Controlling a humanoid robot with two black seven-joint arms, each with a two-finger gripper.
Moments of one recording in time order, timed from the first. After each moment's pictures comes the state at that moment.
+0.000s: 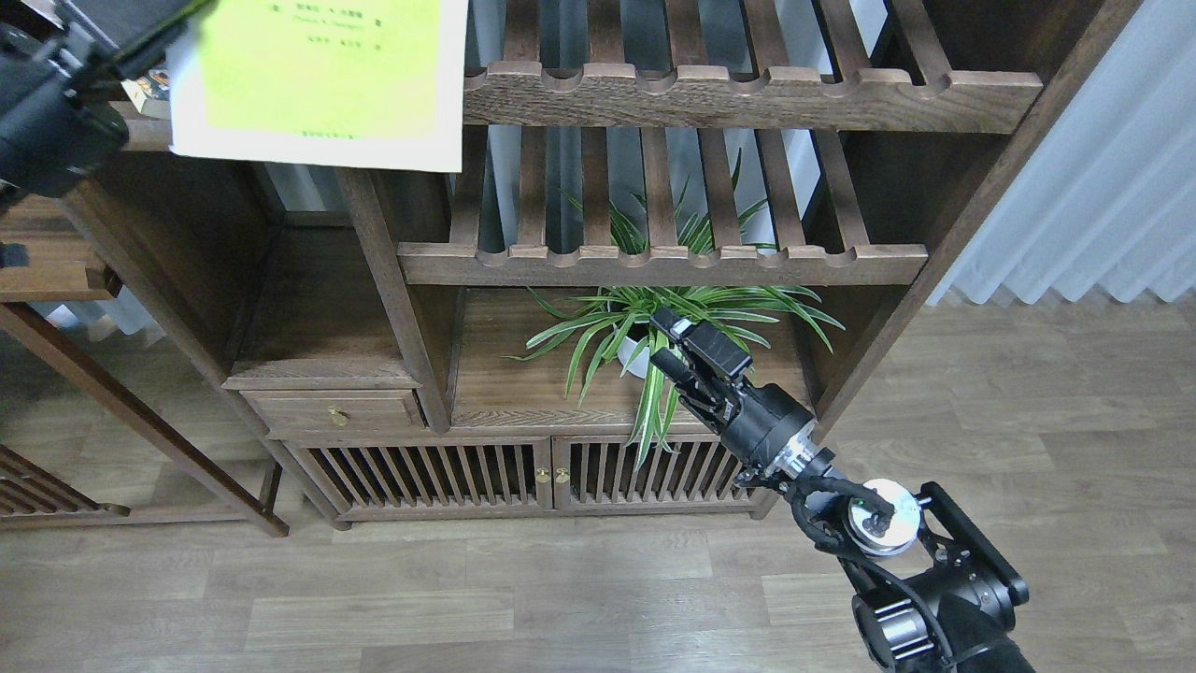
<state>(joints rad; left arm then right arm) -0.55 0.57 -1.45 -1.49 -0.29 -0.49 0.49 0.19 0.02 1.26 1.04 0.14 0.42 -0.43</state>
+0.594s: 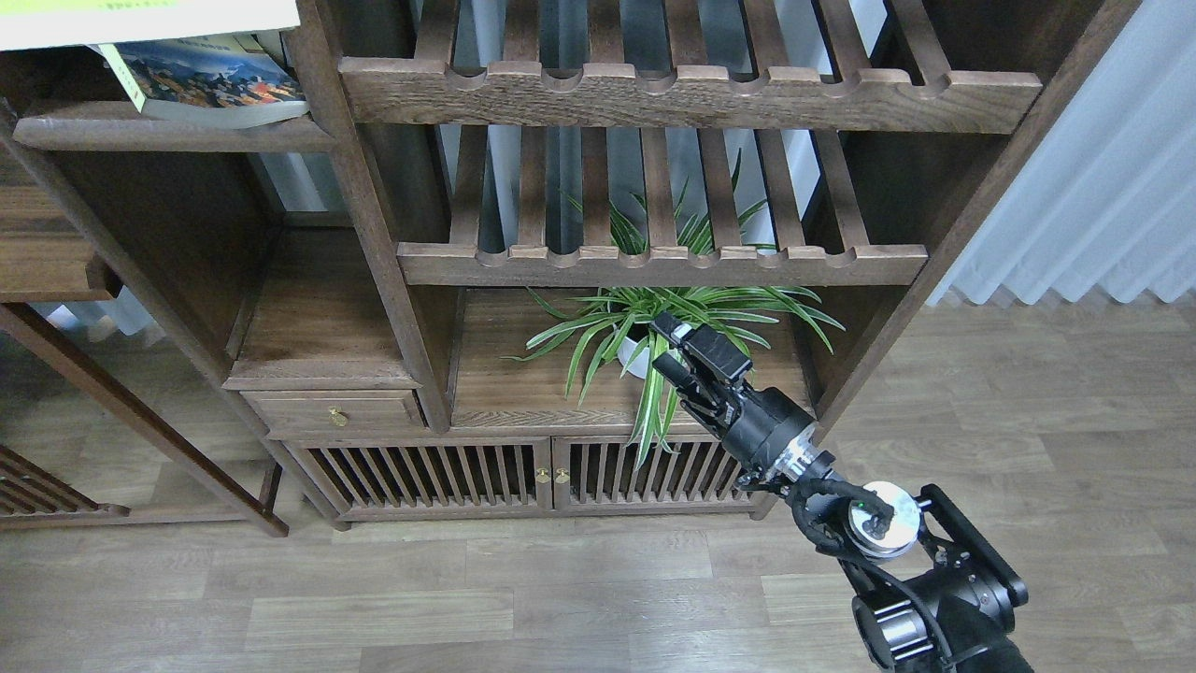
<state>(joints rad) -0.48 0.60 -1.72 -1.33 -0.27 -0.49 0.49 0.19 0.02 1.26 1.02 0.14 0.42 -0.42</state>
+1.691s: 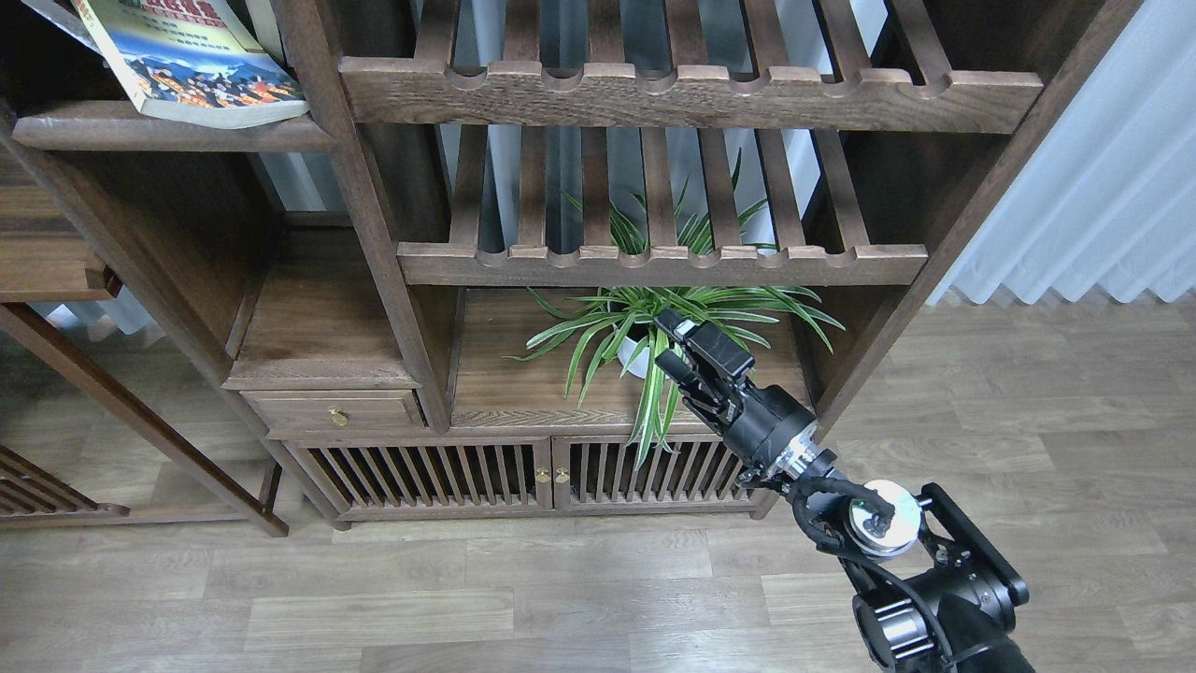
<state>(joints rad) -0.90 0.59 -1.55 -0.80 -0.24 -0.49 0.49 0.19 0.01 1.27 1.03 0.14 0.42 -0.41</state>
